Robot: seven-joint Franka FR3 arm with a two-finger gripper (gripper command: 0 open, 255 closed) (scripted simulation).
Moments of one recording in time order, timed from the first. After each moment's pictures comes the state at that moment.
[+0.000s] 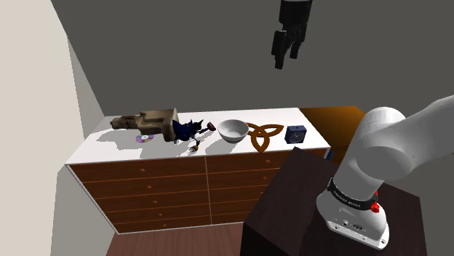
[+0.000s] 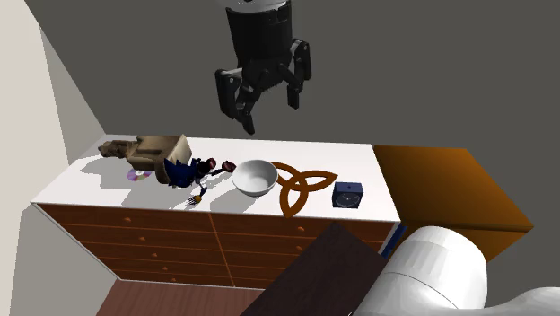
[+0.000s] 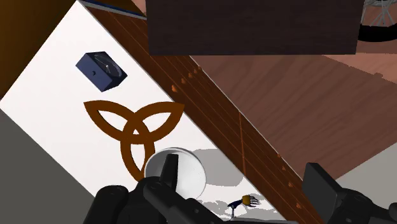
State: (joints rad) arm 0.02 -0.79 0.00 -2.26 -0.12 1.49 0.09
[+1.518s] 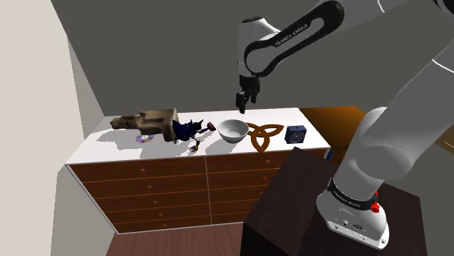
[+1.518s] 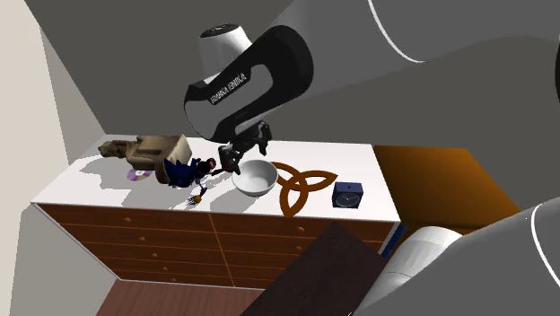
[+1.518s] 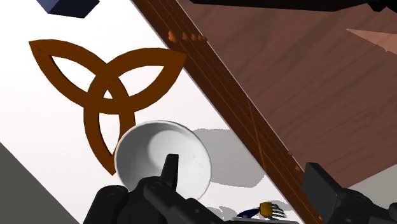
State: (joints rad) arm 0.01 -0.27 -0.12 -2.46 -0.19 2.24 0.00
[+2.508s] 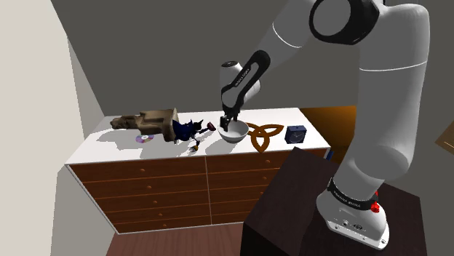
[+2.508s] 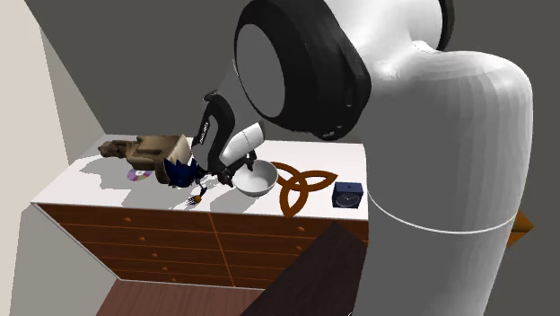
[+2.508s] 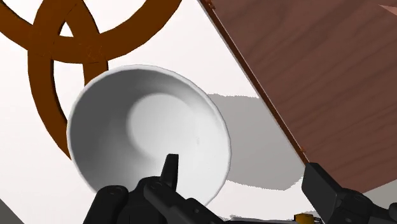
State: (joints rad) arm -0.02 0.32 -0.14 -2.21 -0.13 2.60 -0.11
